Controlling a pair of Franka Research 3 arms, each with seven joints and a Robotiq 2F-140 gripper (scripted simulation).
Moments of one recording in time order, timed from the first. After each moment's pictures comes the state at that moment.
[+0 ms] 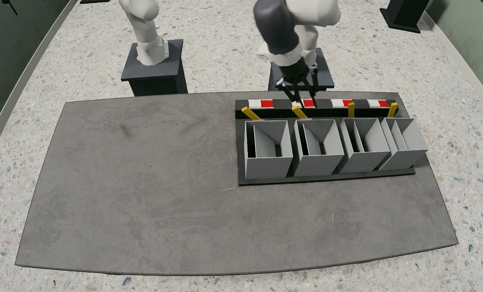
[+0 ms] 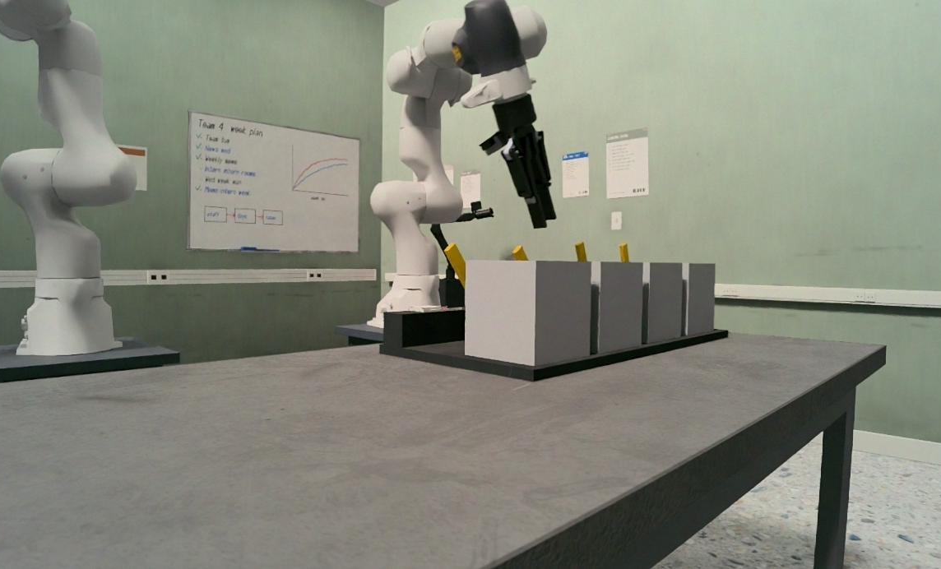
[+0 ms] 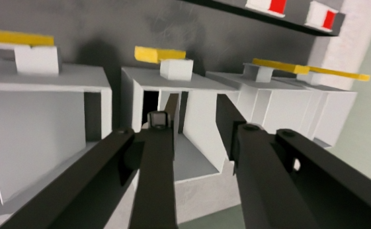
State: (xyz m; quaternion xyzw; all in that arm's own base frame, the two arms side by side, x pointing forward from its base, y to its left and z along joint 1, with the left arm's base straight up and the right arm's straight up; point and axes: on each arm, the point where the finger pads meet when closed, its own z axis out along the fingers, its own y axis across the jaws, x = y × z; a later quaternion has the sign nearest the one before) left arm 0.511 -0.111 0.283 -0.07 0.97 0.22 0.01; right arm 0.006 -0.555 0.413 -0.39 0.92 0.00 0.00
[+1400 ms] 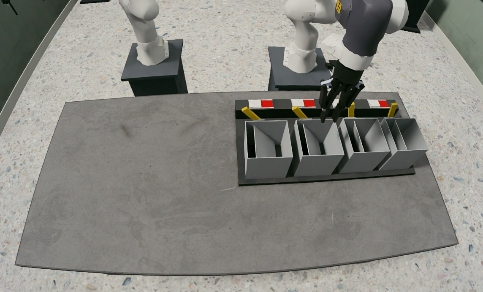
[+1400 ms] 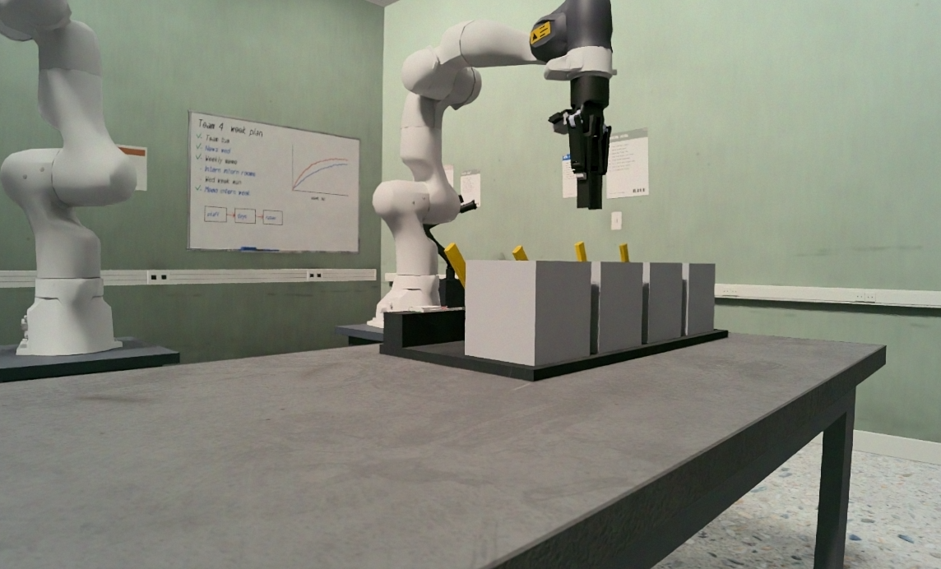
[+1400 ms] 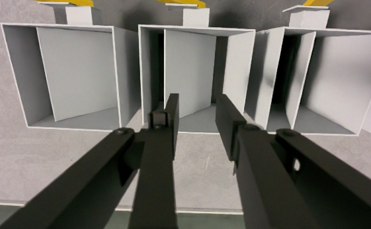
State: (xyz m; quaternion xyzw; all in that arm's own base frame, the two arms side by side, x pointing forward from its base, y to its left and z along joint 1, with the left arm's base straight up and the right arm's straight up) left arm 0.584 -0.056 0.314 -0.02 1.00 0.00 0.00; right arm 0.006 -0.555 0.413 -0.39 0.92 0.00 0.00
